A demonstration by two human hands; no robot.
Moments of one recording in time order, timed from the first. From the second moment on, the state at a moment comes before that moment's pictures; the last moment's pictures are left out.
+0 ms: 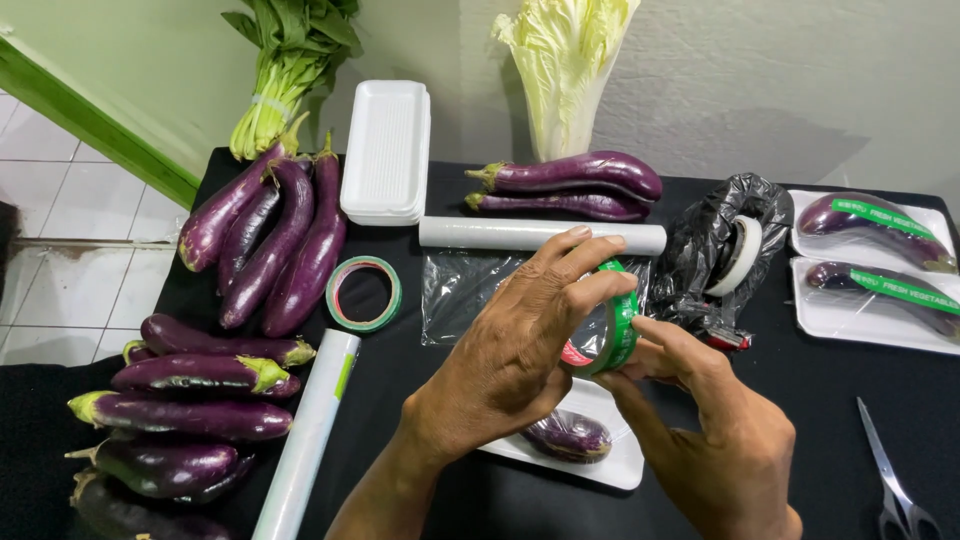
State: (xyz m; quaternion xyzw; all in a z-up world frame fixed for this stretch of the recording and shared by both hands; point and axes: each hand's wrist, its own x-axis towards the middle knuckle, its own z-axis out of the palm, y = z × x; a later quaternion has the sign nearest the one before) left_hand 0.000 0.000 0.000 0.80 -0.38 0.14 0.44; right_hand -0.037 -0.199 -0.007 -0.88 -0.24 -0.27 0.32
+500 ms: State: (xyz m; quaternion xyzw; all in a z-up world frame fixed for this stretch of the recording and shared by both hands) left_hand 0.002 -0.002 -0.003 0.81 -0.37 0.15 0.44; right_hand -0.035 -0.198 -0.017 -0.88 -0.23 -0.26 0.32
